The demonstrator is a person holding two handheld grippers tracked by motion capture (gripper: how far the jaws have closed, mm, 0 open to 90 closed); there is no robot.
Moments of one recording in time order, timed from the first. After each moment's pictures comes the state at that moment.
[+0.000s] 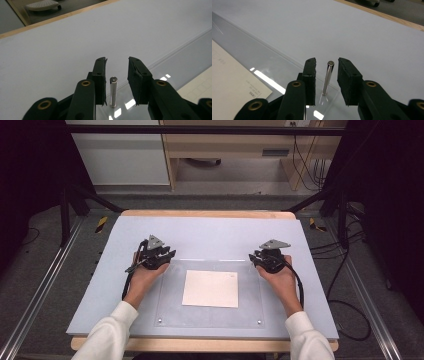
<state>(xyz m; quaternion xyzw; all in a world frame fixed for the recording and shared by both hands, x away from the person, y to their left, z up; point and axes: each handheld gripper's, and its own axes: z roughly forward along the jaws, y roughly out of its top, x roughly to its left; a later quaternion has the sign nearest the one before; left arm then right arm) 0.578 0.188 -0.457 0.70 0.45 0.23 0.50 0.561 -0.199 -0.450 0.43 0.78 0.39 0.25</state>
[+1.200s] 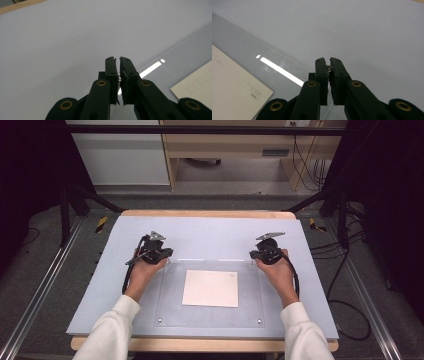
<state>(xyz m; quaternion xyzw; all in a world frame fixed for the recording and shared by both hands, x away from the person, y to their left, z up) 0.594 0.187 -0.447 0.73 0.48 0.18 0.44 0.585 -0.193 -0.438 0.47 0.80 0.34 0.18</state>
